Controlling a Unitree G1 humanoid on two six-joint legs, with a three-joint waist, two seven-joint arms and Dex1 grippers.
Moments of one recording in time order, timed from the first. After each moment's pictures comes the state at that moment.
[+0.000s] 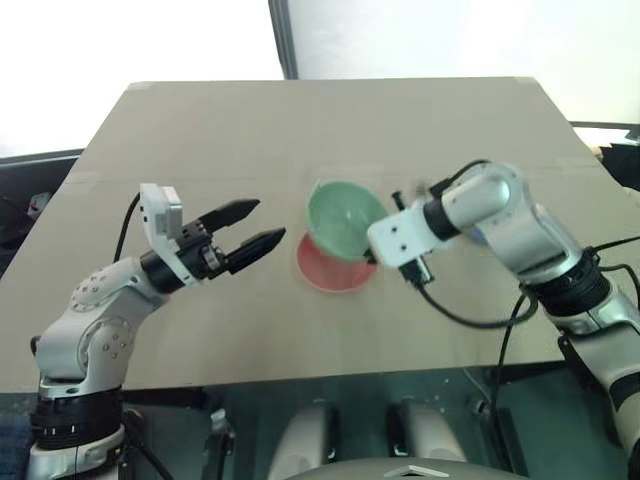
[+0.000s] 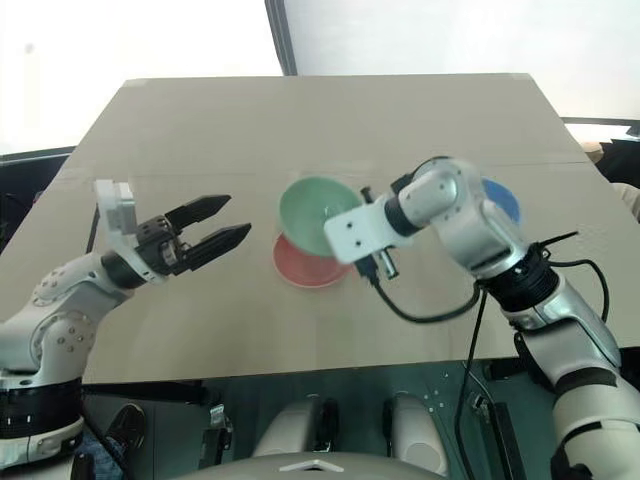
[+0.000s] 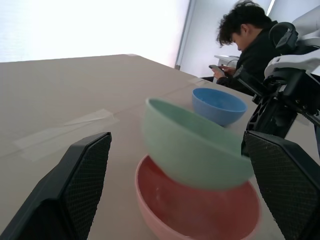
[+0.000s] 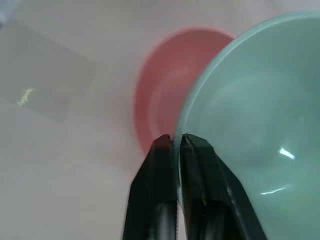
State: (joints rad) left arm -0.19 0.67 0.30 -0.24 -0.80 0.50 -0.92; right arm -0.89 -0.56 0.52 -0.22 -0.18 0.28 1.43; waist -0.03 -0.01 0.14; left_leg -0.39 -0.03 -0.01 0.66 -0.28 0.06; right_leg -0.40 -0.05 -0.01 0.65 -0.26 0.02
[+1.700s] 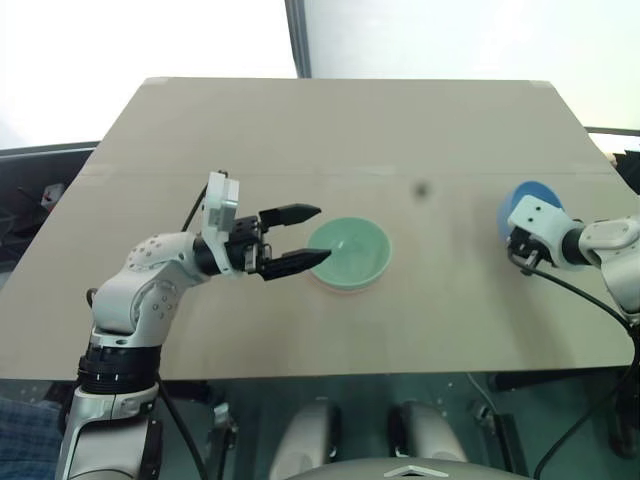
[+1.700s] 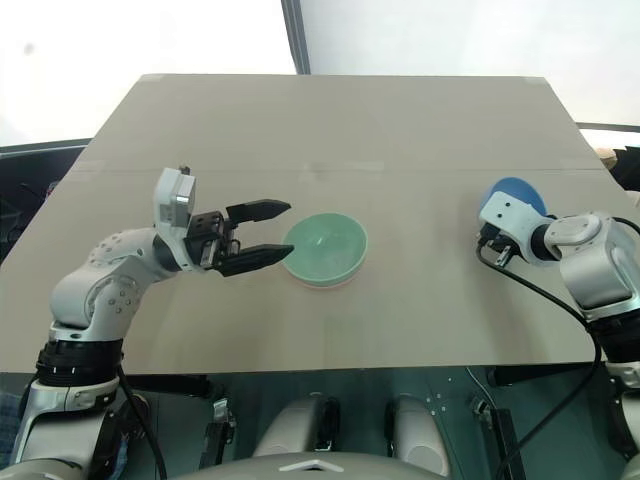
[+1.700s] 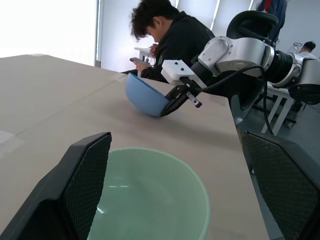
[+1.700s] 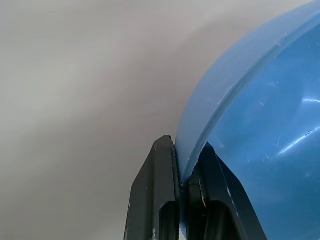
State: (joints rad) left arm -0.37 0.64 0.11 -0.14 -0.75 0.50 -1.18; right arm -0.50 -0.92 0.18 -0.03 -0.12 0.73 0.98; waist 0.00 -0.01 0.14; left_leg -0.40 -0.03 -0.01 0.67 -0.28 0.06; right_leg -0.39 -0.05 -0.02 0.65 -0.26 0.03
